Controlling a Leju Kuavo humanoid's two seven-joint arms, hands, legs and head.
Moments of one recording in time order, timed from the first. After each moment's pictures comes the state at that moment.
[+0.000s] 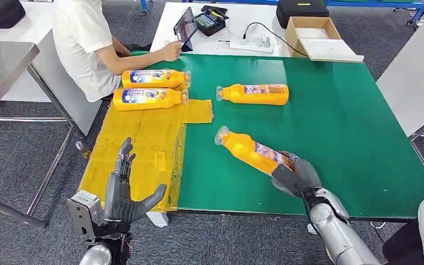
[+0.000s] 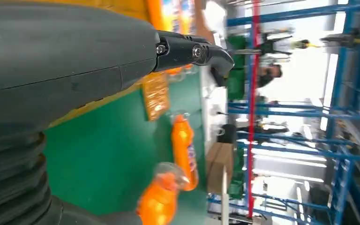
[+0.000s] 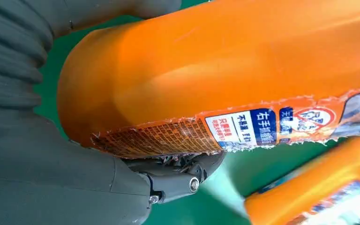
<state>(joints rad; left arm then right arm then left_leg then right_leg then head) 0.13 -0.13 -0.36 -1.64 -0.09 0.17 -0.31 -0.37 -0.14 0.32 -0.75 0.62 -0.02 -0.38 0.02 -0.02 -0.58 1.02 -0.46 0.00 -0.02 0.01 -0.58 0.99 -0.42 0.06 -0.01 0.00</state>
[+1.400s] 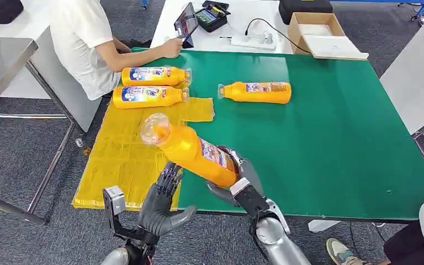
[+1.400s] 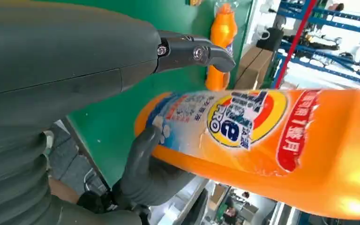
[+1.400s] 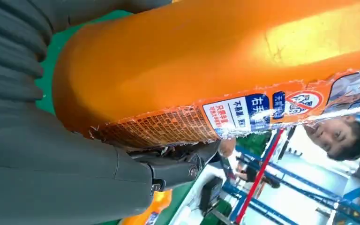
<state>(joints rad) 0.08 -0.10 -0.55 -1.51 0.23 -0.03 -0.27 -0.22 0.11 0.47 -1.15 0.40 -0.06 -0.57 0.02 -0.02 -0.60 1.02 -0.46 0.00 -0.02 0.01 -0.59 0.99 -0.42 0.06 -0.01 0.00</state>
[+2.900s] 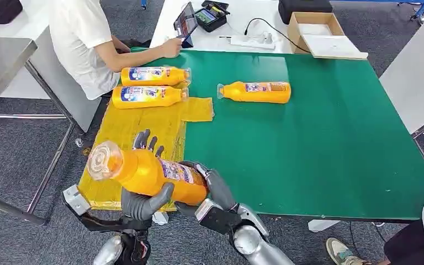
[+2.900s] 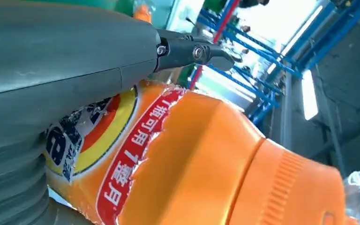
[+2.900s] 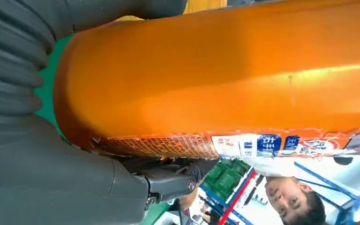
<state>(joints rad) 0.05 -0.15 -0.51 -1.61 0.42 -0.06 -0.48 -0.26 0.12 0.72 -1.11 0.44 -0.04 -0.60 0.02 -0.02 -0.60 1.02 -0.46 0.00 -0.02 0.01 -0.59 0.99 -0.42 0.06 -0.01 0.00</state>
